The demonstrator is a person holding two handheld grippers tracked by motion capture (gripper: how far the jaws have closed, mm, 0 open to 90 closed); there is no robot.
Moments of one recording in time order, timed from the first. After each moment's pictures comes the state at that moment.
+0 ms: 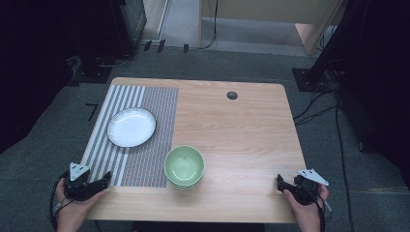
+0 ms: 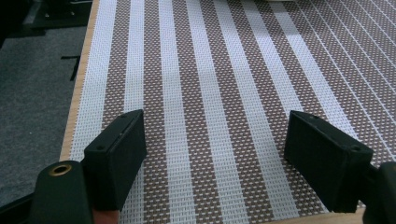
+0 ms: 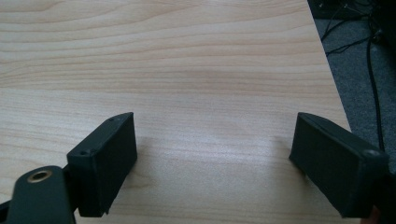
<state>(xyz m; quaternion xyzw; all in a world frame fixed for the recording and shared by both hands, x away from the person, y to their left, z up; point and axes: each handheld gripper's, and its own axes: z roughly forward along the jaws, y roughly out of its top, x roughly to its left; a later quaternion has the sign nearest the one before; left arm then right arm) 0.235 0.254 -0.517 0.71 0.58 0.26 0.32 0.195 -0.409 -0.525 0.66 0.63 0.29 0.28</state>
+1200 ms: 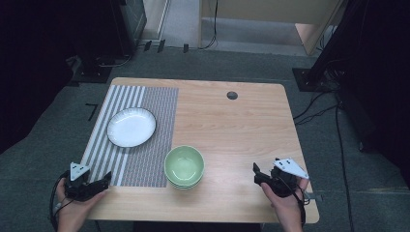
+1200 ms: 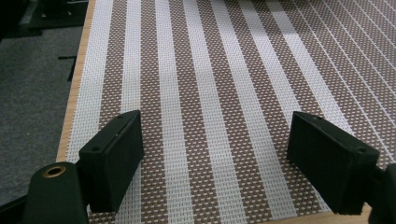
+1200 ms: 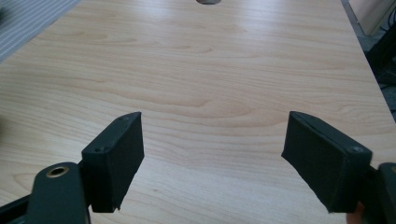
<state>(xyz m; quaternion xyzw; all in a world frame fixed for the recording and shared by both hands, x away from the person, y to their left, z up) 0.236 0.254 -0.517 0.71 0.58 0.25 0.32 0.201 -0.322 -0.454 0.58 0.66 0.37 0.30</state>
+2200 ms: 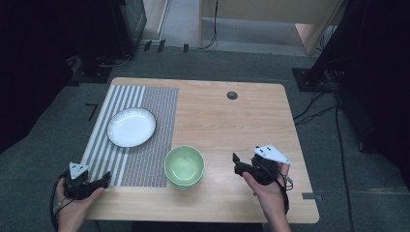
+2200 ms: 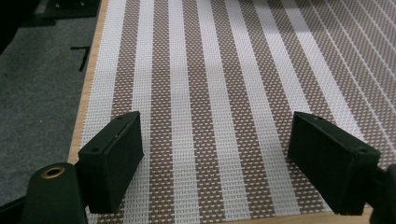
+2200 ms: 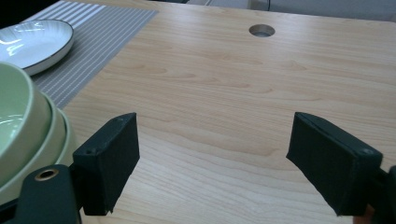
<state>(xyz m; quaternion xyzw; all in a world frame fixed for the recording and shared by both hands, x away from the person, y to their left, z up) 0.235 0.251 -0.511 0.70 0.60 0.25 0.30 0.226 -0.270 -0.423 0.55 0.68 0.41 0.27</state>
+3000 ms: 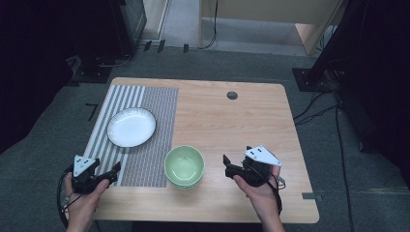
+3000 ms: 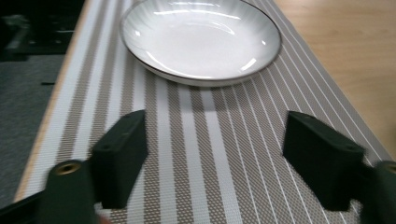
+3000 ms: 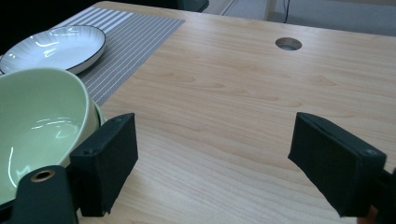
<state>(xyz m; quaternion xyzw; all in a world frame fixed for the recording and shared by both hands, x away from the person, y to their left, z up) 0.233 0.209 -0.465 0.67 0.58 0.27 0.38 0.221 -0.245 -0.417 0.53 0.69 0.42 0.26</state>
